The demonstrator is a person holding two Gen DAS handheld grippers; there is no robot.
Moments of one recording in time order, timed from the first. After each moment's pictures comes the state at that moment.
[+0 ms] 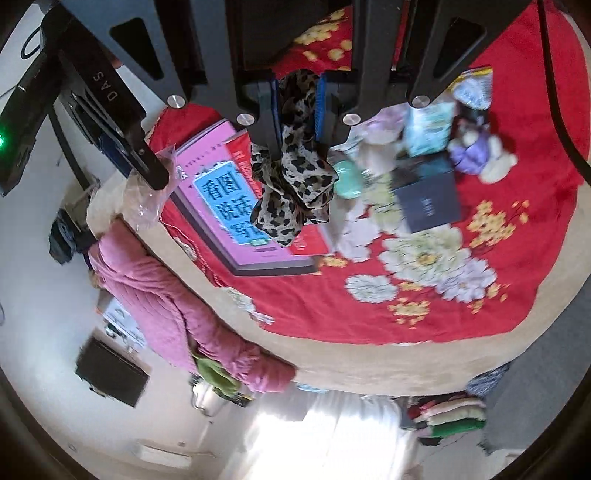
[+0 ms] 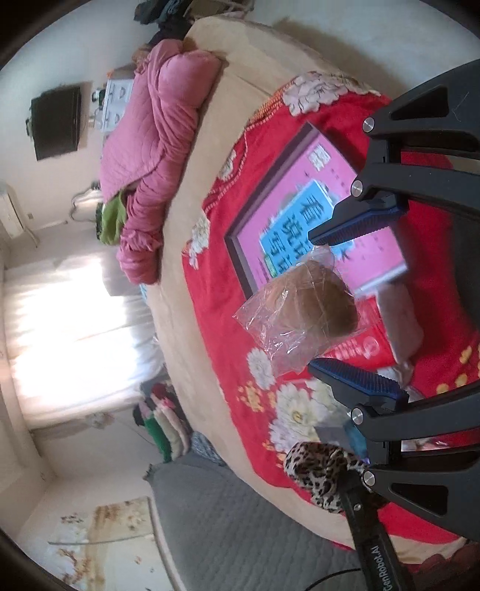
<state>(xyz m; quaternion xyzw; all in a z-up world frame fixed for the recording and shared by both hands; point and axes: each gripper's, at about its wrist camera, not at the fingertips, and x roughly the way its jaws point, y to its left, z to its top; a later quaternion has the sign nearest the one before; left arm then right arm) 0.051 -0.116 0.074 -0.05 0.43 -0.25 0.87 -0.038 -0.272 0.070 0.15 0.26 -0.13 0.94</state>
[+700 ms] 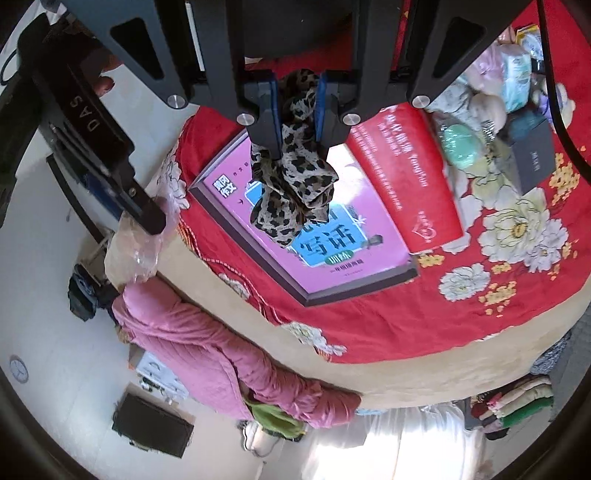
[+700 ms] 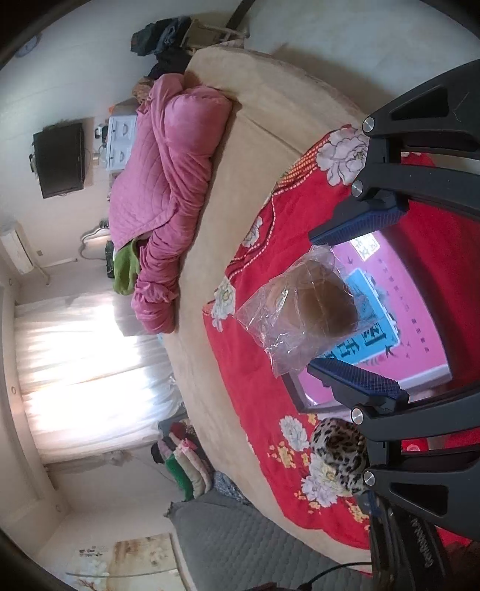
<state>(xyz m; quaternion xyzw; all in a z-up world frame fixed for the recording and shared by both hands) 0.068 -0.250 0.054 0.03 0.47 -0.32 0.82 -0.038 -0.380 0.075 0.14 0.26 -0.19 0.94</state>
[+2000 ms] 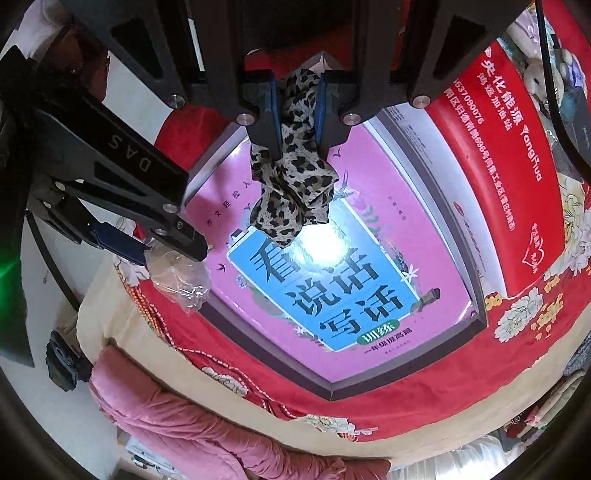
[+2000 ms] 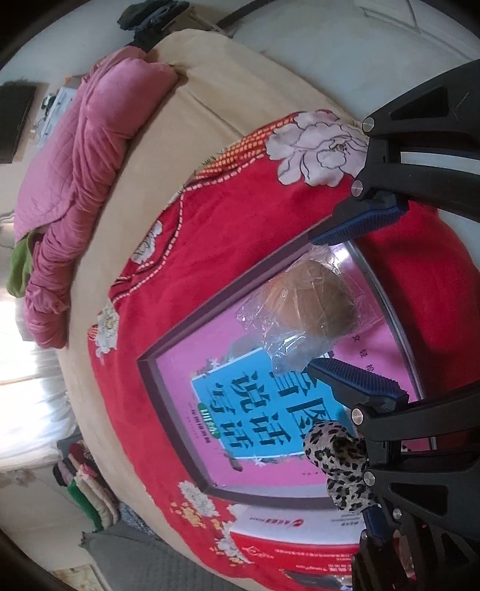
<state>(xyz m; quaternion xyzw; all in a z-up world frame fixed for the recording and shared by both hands) 0.093 -0.331 -0.035 0.13 0.57 -0.30 0.76 0.041 -0.440 -0.036 0.12 0.46 -0.18 0.86</state>
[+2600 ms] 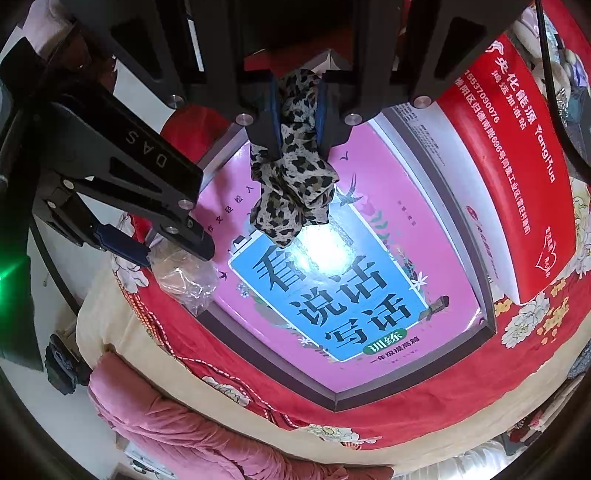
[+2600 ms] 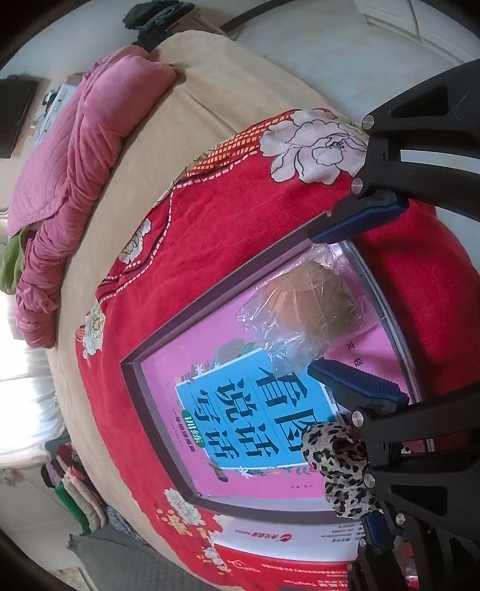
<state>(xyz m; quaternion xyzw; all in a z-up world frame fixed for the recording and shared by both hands) 0.094 -0.336 -0.043 0.14 0.58 -0.30 0.75 0.044 -0.438 -0.045 0.11 0.47 -0.19 0.85</state>
